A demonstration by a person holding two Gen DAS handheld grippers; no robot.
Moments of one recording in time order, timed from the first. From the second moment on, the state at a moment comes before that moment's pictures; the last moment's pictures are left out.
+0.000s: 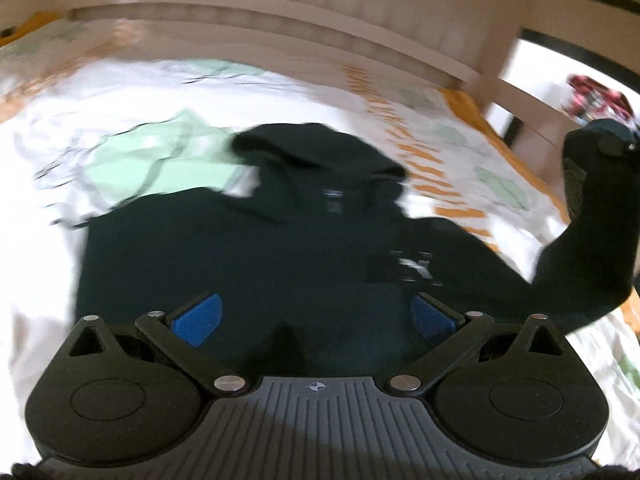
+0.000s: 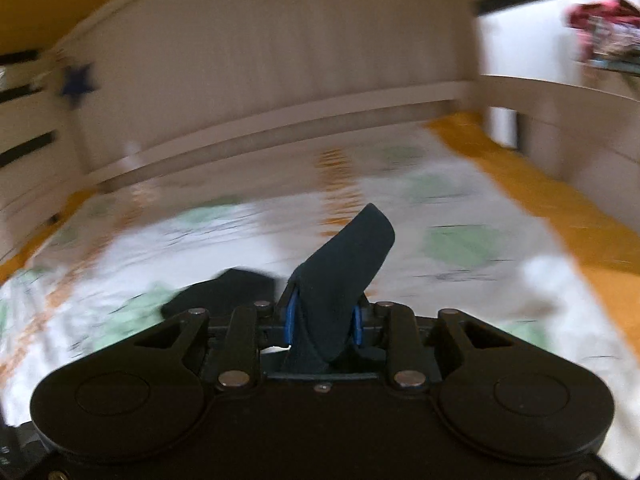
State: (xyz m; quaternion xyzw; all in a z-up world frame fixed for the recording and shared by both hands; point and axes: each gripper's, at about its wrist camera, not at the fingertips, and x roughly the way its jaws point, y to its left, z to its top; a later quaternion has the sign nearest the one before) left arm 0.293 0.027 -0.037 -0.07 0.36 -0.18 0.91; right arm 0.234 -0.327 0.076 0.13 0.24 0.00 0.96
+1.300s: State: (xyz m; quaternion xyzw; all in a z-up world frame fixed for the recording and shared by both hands) left arm 0.322 0.054 -0.105 -0.03 0.41 -0.14 0.90; right arm 0.196 -0.351 -0.059 0.12 0.31 -0.04 0.94
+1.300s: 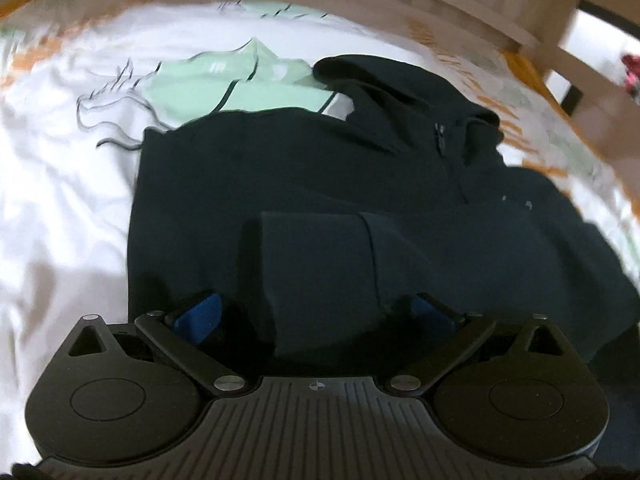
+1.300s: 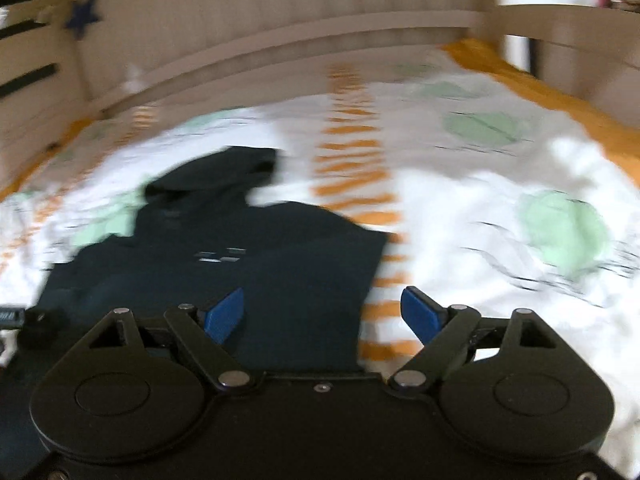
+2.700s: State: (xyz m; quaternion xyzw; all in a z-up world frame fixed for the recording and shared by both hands) left arm 0.311 0.062 -0.065 -0.05 0.37 -0.16 0.91; right arm 0.208 -0.379 -0.074 0.13 0.32 -0.11 0.93
